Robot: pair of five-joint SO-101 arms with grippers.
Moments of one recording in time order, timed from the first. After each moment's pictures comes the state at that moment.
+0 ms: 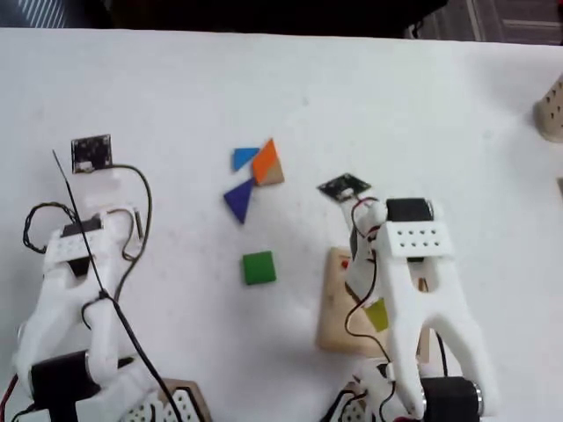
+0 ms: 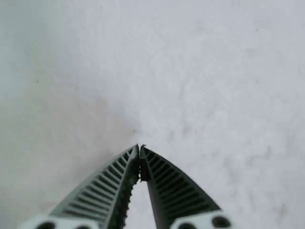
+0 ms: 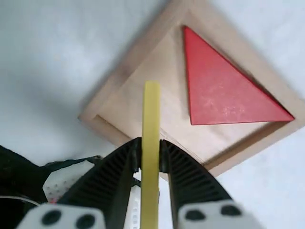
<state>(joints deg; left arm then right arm) -20.4 -16.4 55.7 33.8 2.3 -6.5 -23.1 42.3 86.5 32.7</state>
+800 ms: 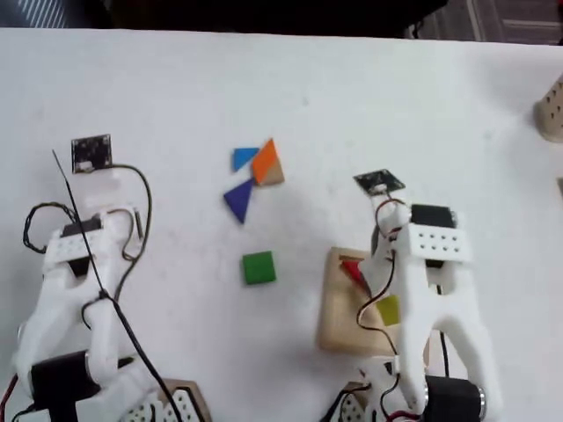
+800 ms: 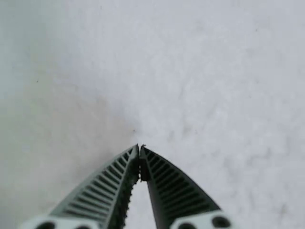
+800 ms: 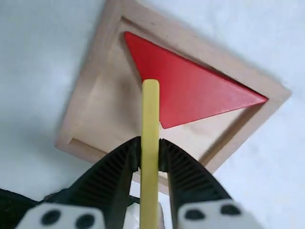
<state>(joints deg) -20.4 -16.4 55.7 33.8 2.3 2.2 -23.1 43.9 81.1 27.5</state>
